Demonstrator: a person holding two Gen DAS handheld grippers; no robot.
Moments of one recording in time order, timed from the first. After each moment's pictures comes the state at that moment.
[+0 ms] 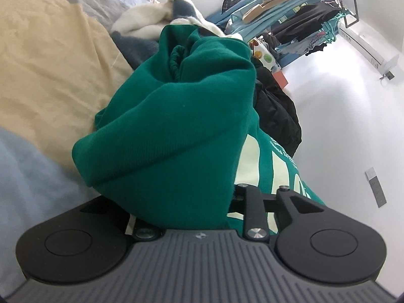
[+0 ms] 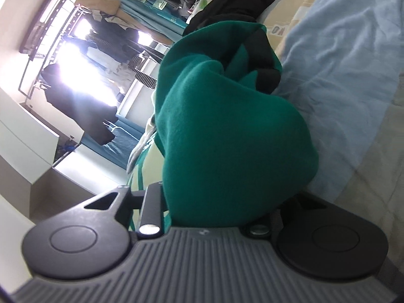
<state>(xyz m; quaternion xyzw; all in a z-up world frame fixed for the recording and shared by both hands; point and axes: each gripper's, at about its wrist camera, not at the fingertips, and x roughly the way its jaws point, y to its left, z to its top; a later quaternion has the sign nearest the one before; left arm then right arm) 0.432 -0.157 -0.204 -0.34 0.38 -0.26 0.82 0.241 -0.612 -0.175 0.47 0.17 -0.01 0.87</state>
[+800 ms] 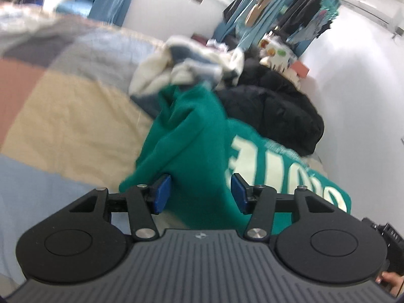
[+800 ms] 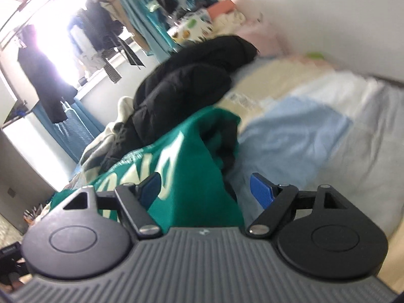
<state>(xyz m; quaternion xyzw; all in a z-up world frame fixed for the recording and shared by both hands) 0.364 -0.138 -0.082 -0.19 0.35 -0.20 0.89 0.187 -0.634 -0.070 0.30 0.21 -0.13 0.92</state>
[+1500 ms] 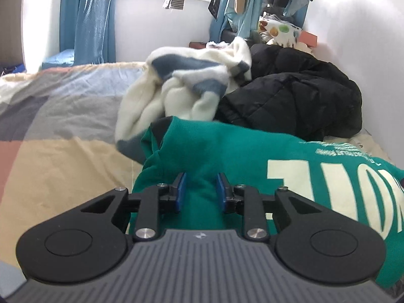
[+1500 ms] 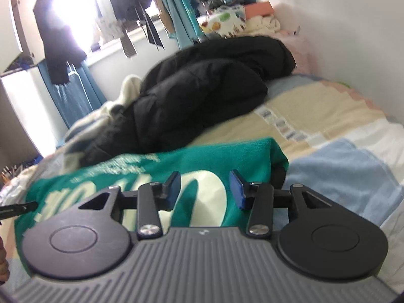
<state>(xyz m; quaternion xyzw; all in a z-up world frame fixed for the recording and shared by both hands) 0.470 -0.207 -0.123 -0.03 0.33 -0.18 0.93 0.300 -0.635 -0.087 0.19 0.25 -0.10 0.95</state>
